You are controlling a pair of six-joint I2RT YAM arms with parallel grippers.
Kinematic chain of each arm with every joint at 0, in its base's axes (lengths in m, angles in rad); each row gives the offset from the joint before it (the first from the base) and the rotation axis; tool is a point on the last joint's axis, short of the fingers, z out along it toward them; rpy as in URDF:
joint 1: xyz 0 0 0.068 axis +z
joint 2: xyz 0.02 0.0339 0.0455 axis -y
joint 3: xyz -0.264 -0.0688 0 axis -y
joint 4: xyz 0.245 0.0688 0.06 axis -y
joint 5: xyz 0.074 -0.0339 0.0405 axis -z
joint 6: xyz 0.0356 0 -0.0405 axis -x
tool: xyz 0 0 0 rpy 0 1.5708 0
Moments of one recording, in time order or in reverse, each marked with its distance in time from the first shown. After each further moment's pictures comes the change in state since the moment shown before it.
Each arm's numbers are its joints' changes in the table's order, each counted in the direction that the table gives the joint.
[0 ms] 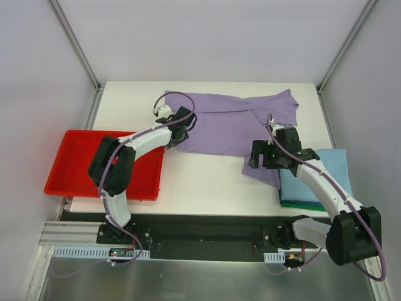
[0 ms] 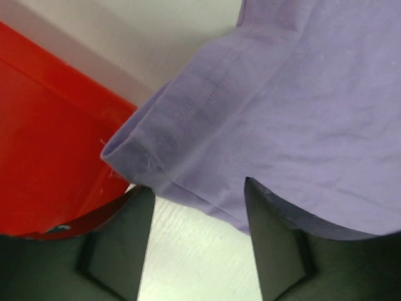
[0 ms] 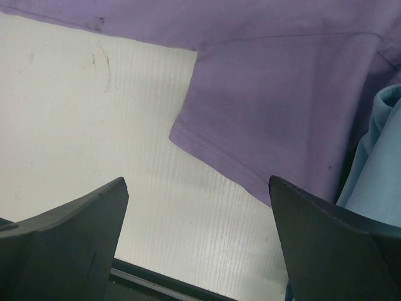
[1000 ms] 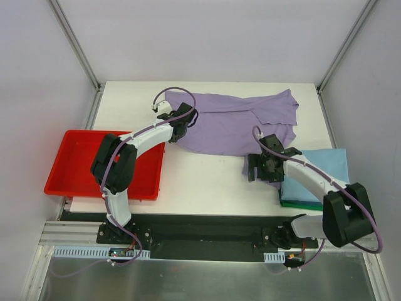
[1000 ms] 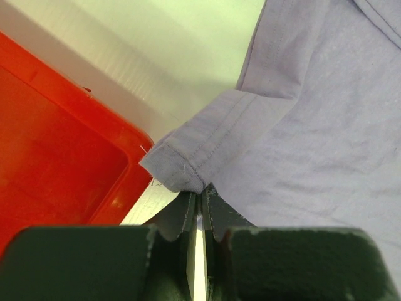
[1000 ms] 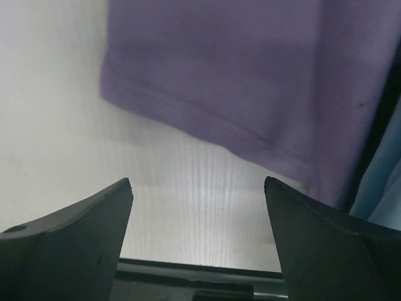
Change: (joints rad) left arm 0.001 -0.065 0.097 -0.070 -0.101 0.026; right arm 0.143 -0.136 -0.033 -0.119 0.192 -0.117
